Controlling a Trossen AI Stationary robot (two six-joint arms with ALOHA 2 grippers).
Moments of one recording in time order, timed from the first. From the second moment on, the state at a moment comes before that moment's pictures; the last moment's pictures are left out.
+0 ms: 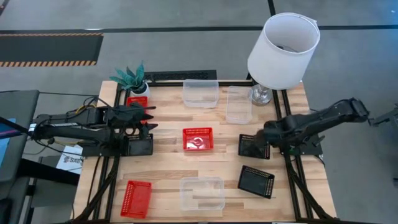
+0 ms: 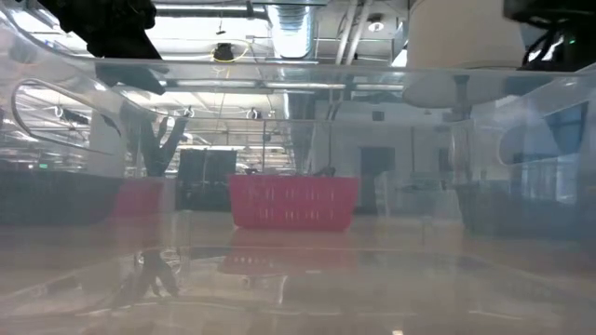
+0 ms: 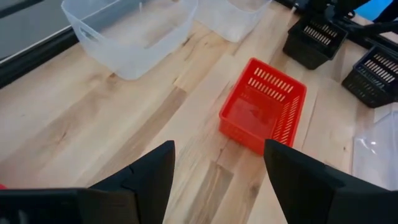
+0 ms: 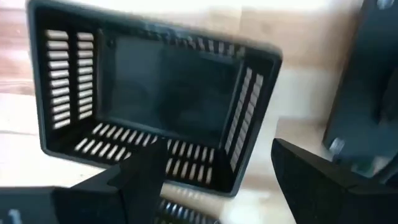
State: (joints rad) left arm 0.08 0.65 0.67 -0.65 -0.21 -0.45; right arm 0.25 0.98 0.69 -1.15 0.02 1.80
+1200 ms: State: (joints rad) left arm 0.08 0.65 0.67 -0.78 -0.19 -0.46; right arm 0.43 1.26 0.83 -1.18 0.32 2.14
